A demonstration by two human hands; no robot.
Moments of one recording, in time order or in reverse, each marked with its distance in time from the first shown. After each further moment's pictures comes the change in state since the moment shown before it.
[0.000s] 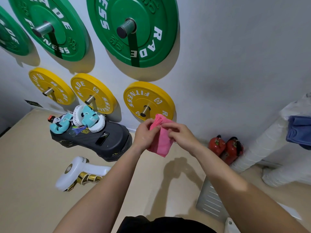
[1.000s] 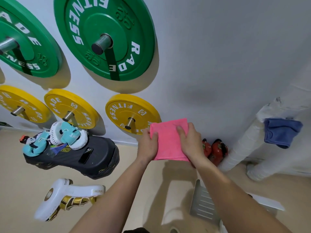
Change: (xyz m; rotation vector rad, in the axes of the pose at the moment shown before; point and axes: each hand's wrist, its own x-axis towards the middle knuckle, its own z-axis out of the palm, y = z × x) left_hand 0.037 0.029 0.052 0.096 -0.009 -0.089; right_hand 0.009 -0.003 -0.054 -0.326 0.542 0.037
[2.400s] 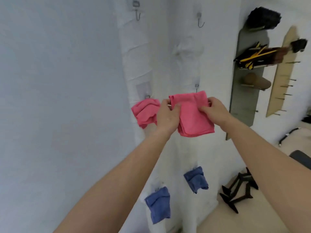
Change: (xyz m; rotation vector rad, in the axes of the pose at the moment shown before) left_hand -0.151 0.564 0.305 -0.500 -0.596 0.827; right_hand 0.029 0.009 -0.648 0.058 0.792 0.007
